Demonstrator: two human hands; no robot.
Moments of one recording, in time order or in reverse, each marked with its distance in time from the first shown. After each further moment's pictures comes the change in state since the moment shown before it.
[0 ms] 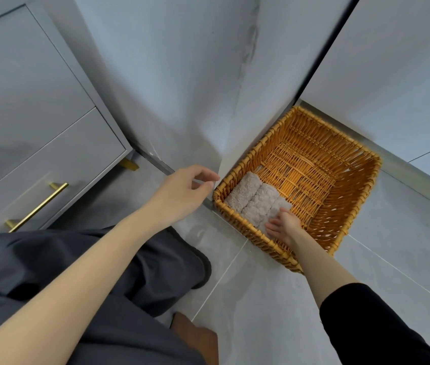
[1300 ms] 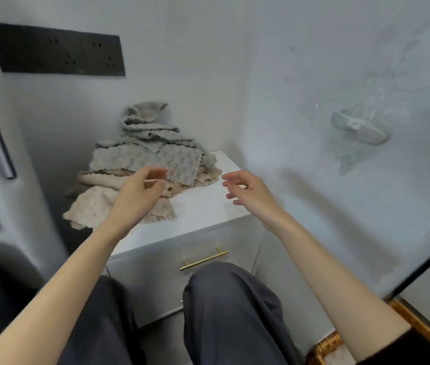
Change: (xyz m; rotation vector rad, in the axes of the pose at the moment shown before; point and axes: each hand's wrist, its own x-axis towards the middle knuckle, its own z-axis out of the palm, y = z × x) left_hand -0.253 -0.016 -0.329 -0.155 1.081 0.149; right_hand -0.483 -0.162 0.306 -0.630 -0.781 -1.337
